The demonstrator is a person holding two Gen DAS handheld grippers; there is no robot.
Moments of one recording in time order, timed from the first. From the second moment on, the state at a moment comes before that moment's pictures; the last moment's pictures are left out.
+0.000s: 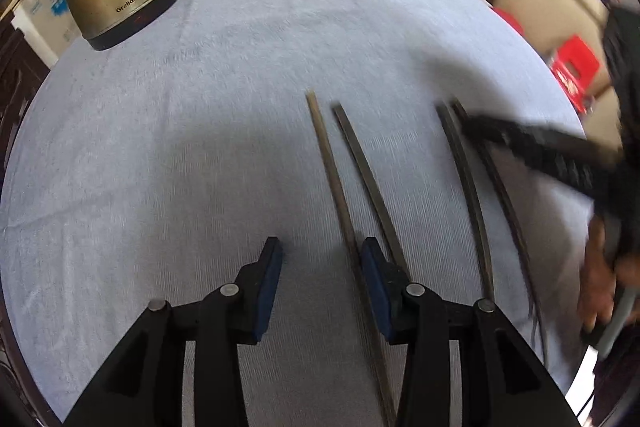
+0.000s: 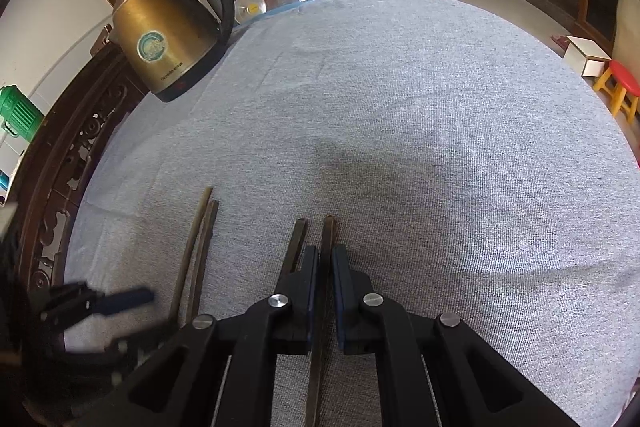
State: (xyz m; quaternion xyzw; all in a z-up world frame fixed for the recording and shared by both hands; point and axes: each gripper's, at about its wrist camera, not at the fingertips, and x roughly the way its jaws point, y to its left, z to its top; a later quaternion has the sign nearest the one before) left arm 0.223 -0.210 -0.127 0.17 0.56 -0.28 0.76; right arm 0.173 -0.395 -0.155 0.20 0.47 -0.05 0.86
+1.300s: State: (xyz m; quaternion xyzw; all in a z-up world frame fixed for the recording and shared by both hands) left arm 0.065 -0.086 0.052 0.01 0.25 -0.25 0.93; right arm -0.058 -0.319 0.006 0.18 0.15 -0.07 0.97
